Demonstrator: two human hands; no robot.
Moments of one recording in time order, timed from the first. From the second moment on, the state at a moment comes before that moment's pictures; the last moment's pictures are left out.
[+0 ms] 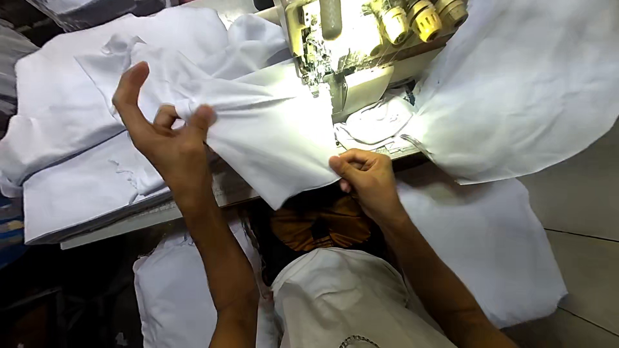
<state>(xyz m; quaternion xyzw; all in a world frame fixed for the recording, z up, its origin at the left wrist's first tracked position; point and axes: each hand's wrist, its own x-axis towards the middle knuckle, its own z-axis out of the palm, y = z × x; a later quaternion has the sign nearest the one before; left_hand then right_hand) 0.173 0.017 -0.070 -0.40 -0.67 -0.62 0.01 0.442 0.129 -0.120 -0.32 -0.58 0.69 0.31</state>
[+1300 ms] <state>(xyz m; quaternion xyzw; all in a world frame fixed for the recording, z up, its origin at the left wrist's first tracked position) 0.276 0.009 -0.105 -0.62 -0.76 -0.10 0.15 0.441 0.106 -0.130 -0.32 -0.64 0.54 0.45</state>
